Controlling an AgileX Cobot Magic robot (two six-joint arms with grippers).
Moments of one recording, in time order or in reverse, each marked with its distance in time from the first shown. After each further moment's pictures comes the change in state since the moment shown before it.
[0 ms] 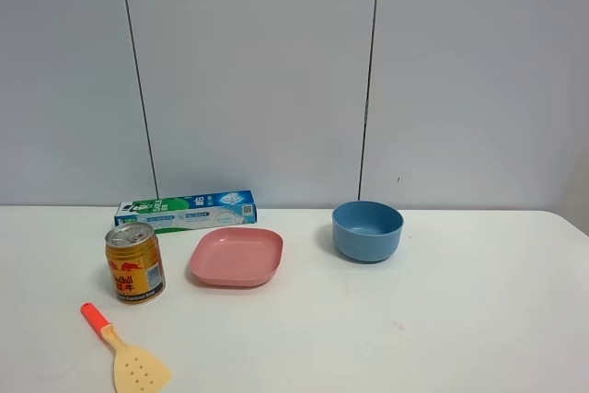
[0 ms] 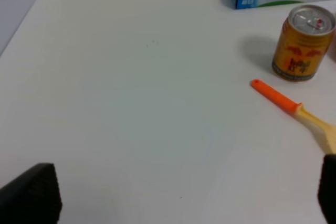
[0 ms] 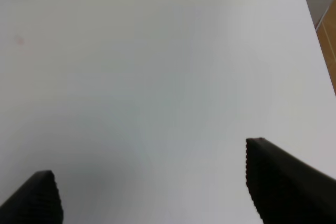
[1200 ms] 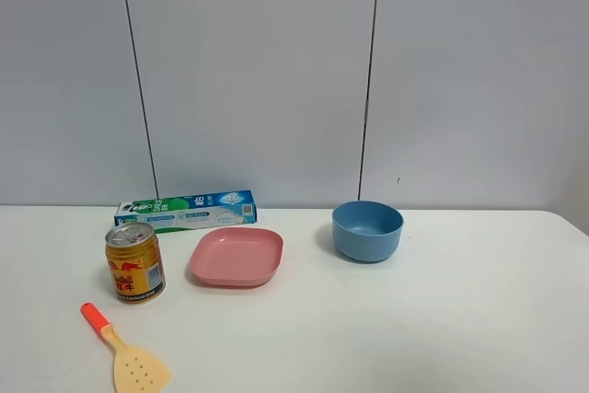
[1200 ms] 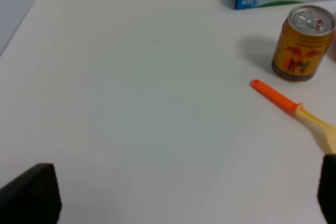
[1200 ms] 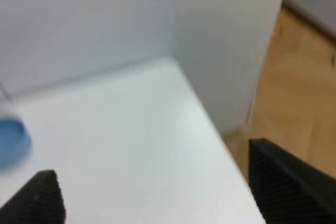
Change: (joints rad) left arm 0.000 0.000 0.000 0.001 0.000 0.001; right arm -0.247 0.424 -0.682 -0.010 0.090 0.043
